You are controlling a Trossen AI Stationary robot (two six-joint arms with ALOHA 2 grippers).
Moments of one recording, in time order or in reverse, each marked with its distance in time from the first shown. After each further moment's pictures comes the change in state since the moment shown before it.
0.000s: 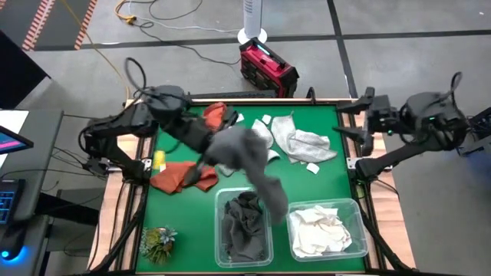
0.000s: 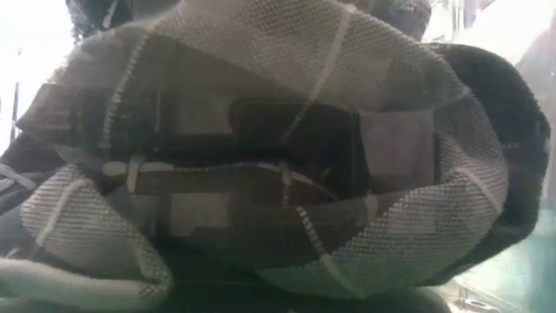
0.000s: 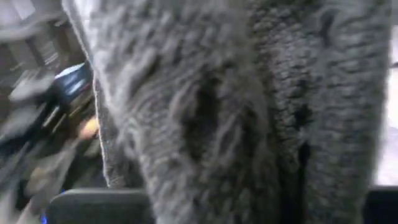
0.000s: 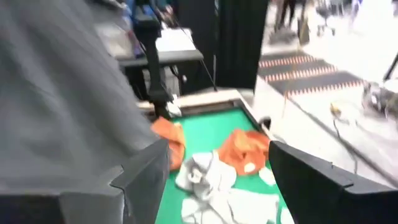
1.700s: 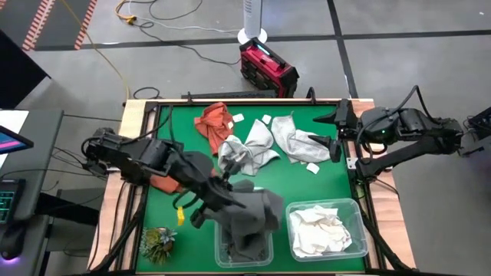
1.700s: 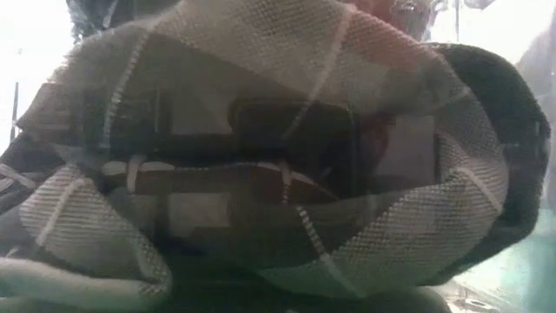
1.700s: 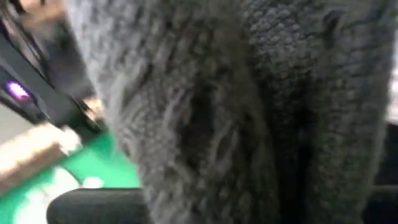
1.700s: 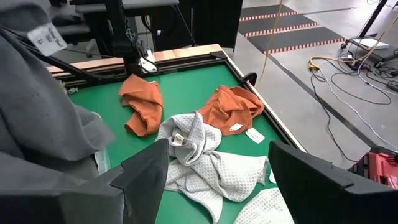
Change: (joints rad) left arm -0.253 0.030 -0.196 -0.327 -0.372 -0.038; right arm -0.090 0.071 -0.165 0.050 -0.005 0.036
